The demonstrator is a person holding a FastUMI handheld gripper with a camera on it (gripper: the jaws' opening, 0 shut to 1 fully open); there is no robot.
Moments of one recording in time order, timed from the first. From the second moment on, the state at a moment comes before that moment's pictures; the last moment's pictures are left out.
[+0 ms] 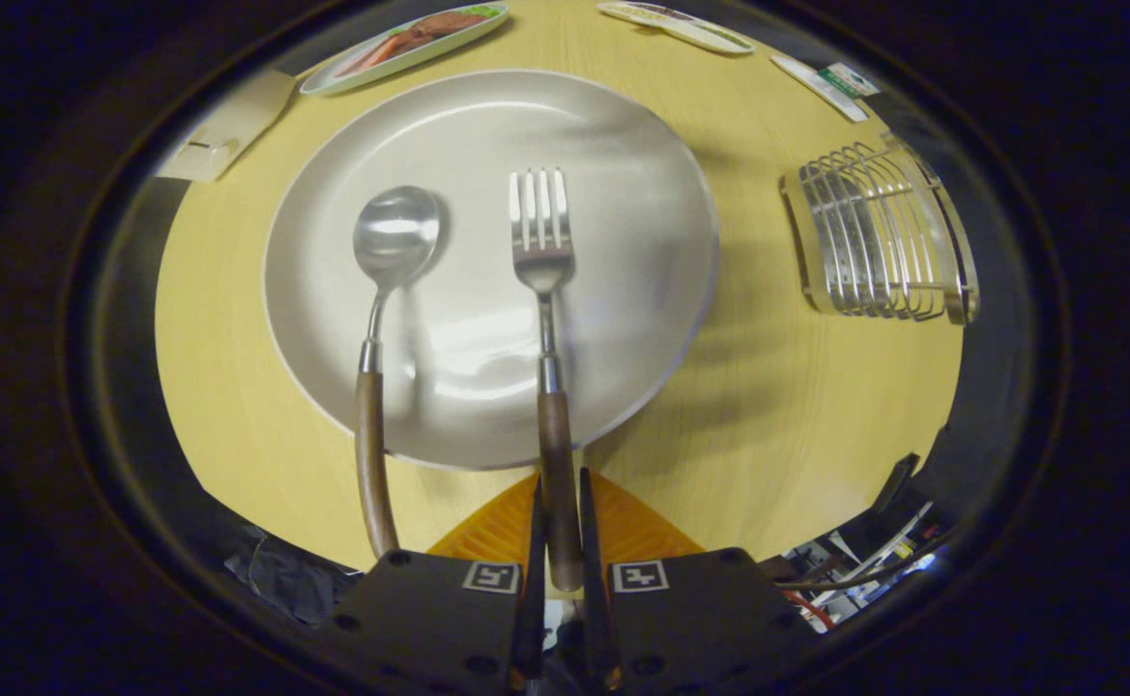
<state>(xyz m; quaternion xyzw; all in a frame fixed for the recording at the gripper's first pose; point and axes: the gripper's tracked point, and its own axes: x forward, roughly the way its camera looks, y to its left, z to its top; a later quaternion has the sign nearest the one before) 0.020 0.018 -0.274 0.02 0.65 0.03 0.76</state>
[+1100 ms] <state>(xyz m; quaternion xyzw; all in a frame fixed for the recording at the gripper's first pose) 0.000 -0.032 -0.165 0.05 0.62 -0.05 0.78</state>
